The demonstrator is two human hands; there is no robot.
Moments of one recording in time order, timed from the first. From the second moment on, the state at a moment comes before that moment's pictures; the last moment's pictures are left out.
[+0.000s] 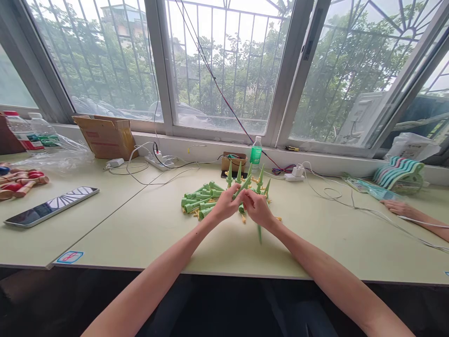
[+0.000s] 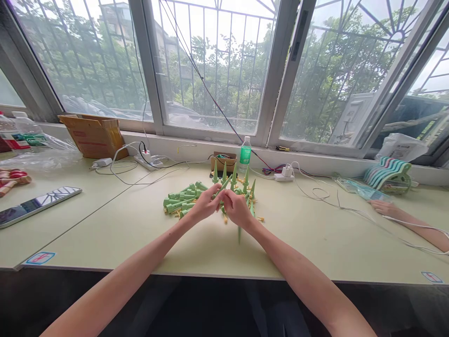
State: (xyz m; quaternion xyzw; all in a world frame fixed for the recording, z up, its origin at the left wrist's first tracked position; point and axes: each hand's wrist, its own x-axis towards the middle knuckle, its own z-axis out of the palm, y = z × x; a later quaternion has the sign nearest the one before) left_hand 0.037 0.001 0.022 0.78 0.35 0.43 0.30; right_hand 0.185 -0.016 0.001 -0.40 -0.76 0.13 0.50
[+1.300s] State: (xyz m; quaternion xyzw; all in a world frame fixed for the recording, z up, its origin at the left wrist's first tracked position) left_hand 0.038 0.003 0.018 0.78 0.35 0.44 0.27; right_hand 0.188 -0.013 0.002 -0.44 -0.72 0.09 0.52
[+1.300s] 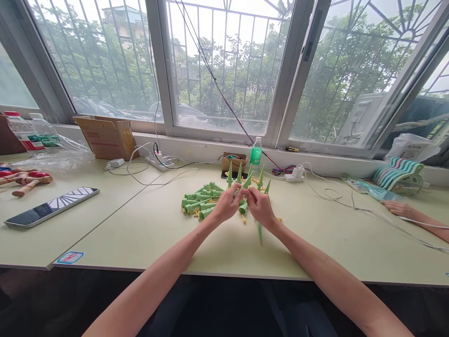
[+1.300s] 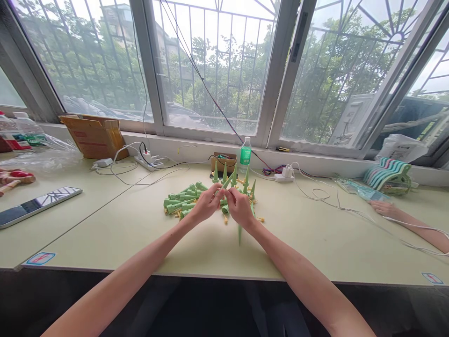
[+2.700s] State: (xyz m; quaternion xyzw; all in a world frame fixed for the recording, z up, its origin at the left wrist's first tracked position) left_hand 0.036 0.007 0.013 0.78 0.34 0.45 0.27; right_hand 0.185 -0.016 0.003 -0.46 -0.72 0.10 0.51
